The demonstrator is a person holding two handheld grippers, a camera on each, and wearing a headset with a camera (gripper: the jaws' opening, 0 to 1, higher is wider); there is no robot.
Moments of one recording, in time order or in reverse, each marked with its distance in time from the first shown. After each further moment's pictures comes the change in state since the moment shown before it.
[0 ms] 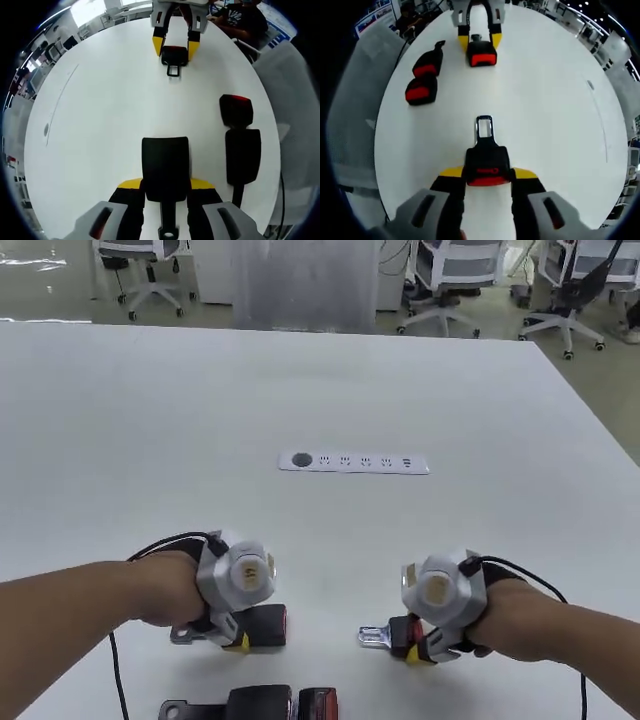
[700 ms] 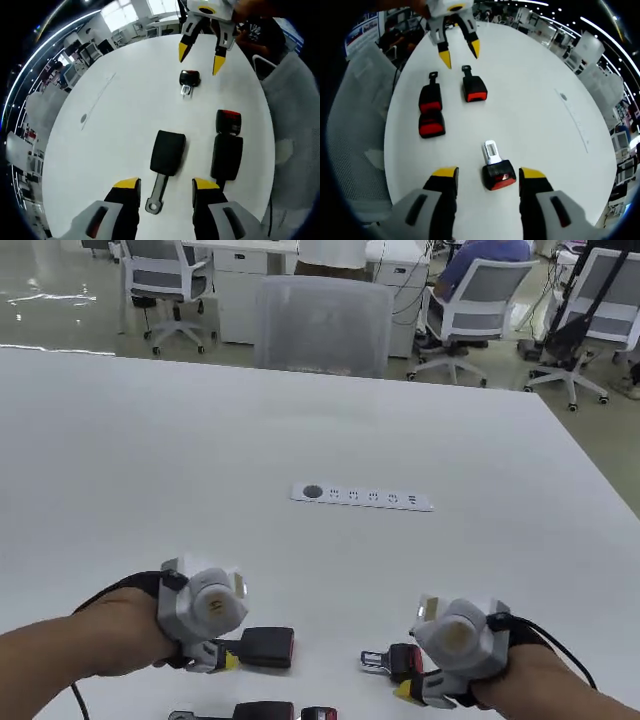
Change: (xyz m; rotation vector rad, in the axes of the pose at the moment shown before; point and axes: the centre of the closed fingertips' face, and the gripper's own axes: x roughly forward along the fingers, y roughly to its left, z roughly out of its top) left arm -0.078 -0.028 -0.014 -0.190 -0.180 0.266; right arm -0.058 0.031 0.031 0.157 -0.203 -0.199
